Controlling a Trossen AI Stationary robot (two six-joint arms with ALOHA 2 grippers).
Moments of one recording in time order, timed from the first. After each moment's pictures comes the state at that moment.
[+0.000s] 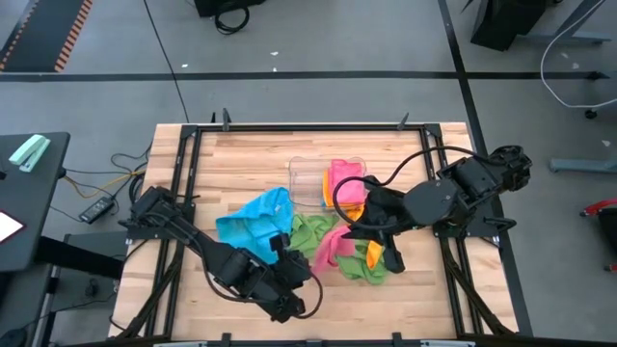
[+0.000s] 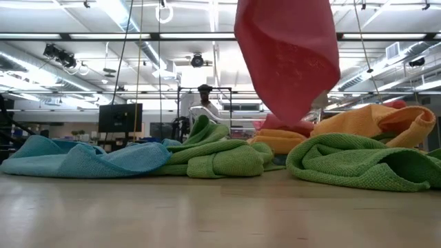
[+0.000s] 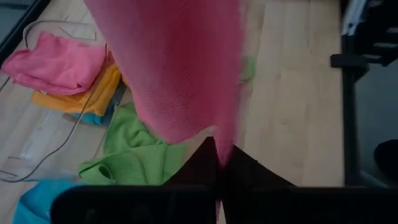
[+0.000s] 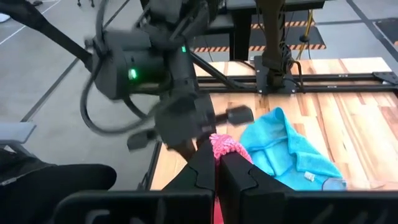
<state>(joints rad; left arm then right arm) -0.62 1.90 1.87 -0.94 -0.63 -0.62 0.50 1.58 2.06 -0.98 0.26 0.30</state>
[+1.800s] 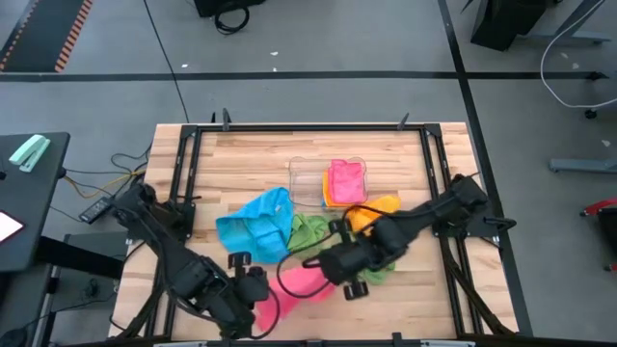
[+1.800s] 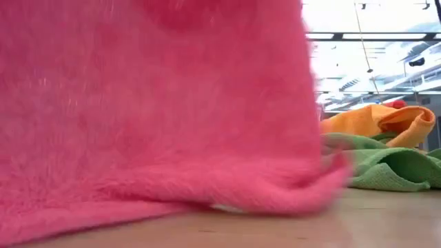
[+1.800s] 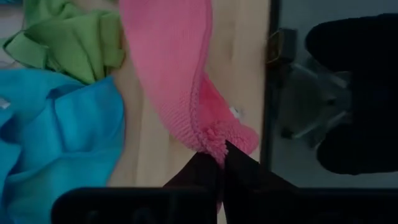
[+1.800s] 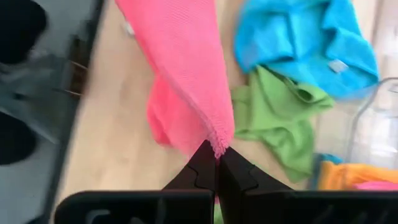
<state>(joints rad) -0.76 1.80 1.87 -1.27 -0.27 -0.82 0.48 1.94 2.05 -1.29 0.19 0.23</state>
